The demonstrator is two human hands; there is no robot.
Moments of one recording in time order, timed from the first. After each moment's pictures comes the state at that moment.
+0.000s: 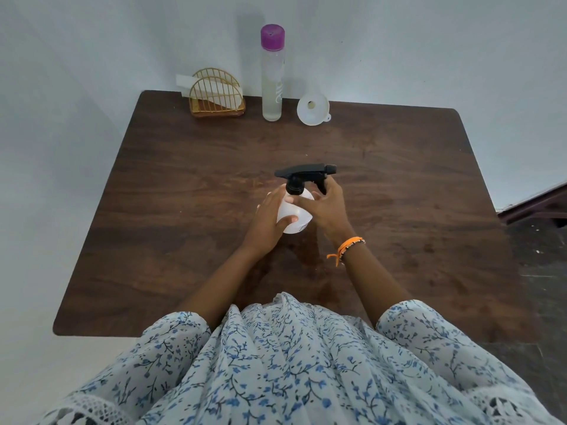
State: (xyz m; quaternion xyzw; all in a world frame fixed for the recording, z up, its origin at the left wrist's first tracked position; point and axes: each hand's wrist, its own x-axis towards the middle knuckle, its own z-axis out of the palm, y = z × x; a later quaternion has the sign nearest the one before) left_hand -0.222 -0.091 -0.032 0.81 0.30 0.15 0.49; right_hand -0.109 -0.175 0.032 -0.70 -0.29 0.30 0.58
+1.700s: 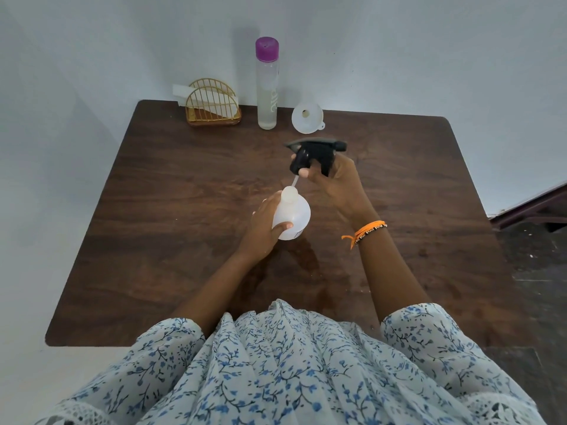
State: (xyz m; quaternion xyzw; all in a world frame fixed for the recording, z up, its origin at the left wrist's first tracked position) left_hand -0.223 -0.094 -0.018 0.82 0.30 0.13 0.48; right_hand -0.079 -0.170 0.087 -0.65 -0.36 0.30 0.59
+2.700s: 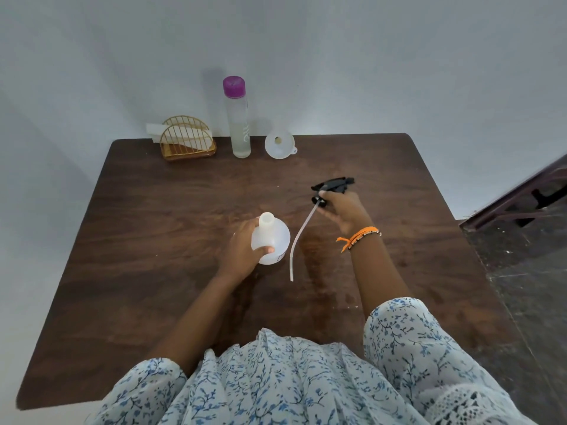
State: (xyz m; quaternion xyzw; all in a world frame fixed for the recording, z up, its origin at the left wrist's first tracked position) left_hand -0.219 -0.088 0.002 0.81 0.34 0.12 0.46; right_hand -0.021 -0.186 0.059 -0.65 0.02 0.38 0.66
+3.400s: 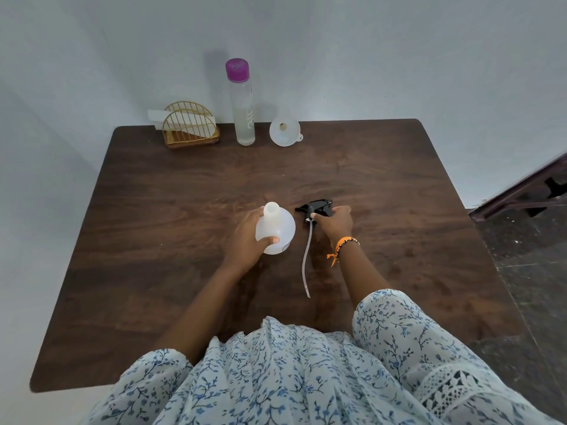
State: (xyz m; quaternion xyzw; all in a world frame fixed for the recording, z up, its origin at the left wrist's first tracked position) left_hand -0.218 -0.092 0.008 0.81 0.34 0.13 0.46; right_hand -0.044 -0.188 -0.019 -0.87 -0.01 0.26 0.43
